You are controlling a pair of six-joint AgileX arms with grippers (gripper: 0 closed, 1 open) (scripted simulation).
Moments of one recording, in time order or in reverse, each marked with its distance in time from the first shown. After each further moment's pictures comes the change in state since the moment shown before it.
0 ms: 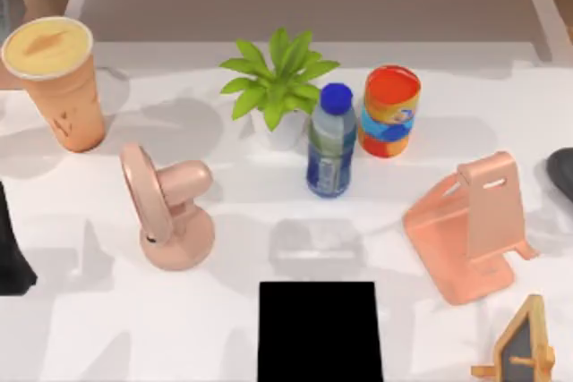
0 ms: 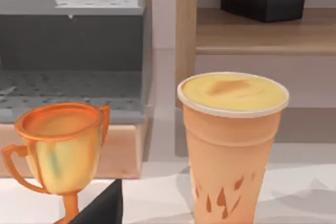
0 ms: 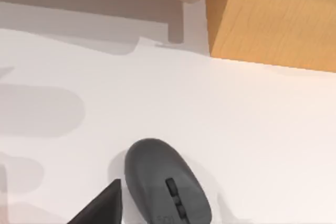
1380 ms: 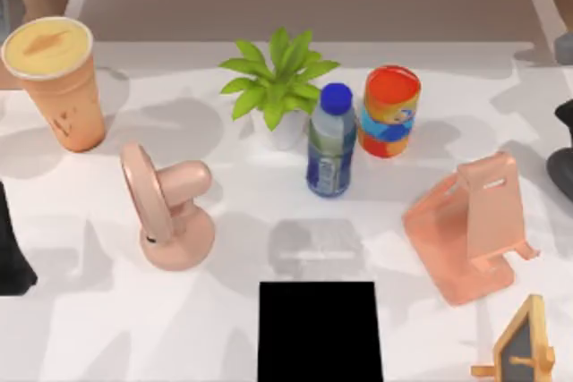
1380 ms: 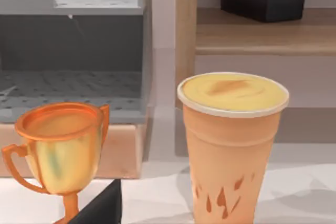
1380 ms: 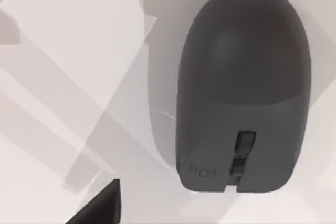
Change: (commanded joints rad) left arm 0.000 0.000 0.000 0.000 0.000 0.000; right arm 0.022 1.474 1.134 -0.791 -0.008 -0.394
